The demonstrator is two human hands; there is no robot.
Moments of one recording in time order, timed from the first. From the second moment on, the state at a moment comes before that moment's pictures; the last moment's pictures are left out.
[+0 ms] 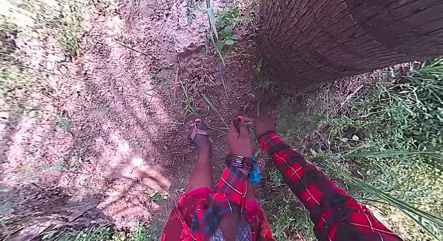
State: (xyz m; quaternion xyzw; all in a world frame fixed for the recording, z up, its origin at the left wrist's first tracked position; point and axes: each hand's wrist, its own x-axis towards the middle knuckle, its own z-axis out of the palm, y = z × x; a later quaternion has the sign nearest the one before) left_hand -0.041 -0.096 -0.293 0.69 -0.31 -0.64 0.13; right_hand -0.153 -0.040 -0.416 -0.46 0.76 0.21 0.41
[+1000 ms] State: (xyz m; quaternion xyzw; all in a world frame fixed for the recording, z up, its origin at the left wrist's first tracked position) left_hand -0.049 -0.092 -0.293 0.68 -0.33 -0.64 0.11; right_hand -0.121 -0.040 -0.405 -0.33 0.78 0.15 0.51
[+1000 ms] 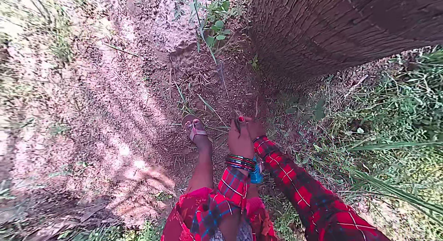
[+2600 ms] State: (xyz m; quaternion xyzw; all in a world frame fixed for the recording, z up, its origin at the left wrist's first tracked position) left_hand -0.059 -0.086 -0.307 0.70 -0.32 -0.63 0.10; right_hand -0.284 -0.006 -0.486 -0.08 0.87 0.14 0.46
